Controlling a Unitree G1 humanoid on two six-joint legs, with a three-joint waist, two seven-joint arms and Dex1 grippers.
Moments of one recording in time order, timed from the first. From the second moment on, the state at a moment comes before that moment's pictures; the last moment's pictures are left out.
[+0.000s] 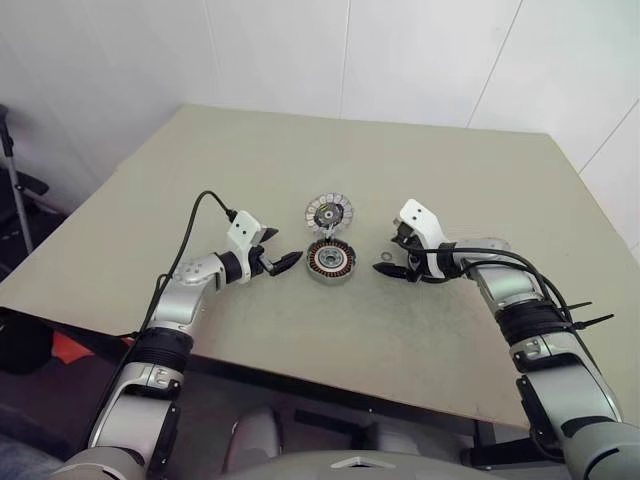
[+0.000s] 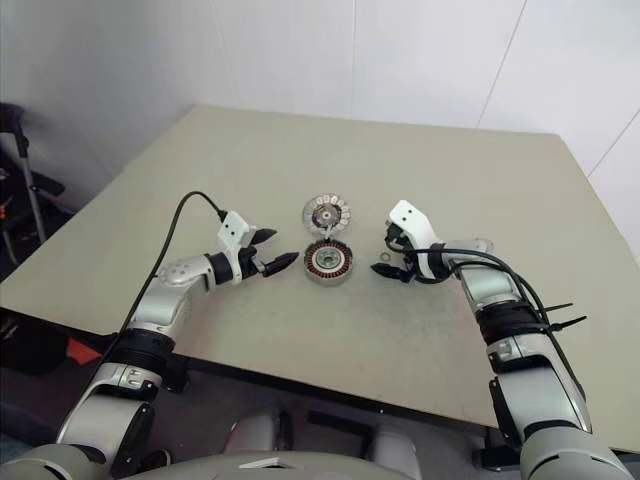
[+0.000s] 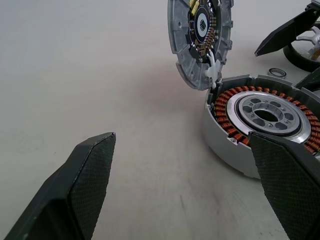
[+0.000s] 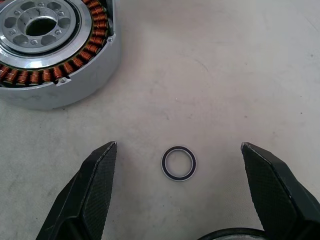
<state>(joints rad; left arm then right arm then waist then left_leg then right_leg) -0.45 0.31 -0.07 0.38 -0.20 0.17 -0.79 -0.59 -0.54 0.17 0.50 0.01 0.33 0.94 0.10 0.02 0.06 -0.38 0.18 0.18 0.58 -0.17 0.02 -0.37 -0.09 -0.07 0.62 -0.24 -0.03</state>
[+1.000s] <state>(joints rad) -0.44 0.31 -0.07 0.38 -0.19 0.17 -0.78 -0.54 -0.56 0.18 0.34 0.01 0.49 0.97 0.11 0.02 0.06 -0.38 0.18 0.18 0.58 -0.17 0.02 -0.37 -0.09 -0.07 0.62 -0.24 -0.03</state>
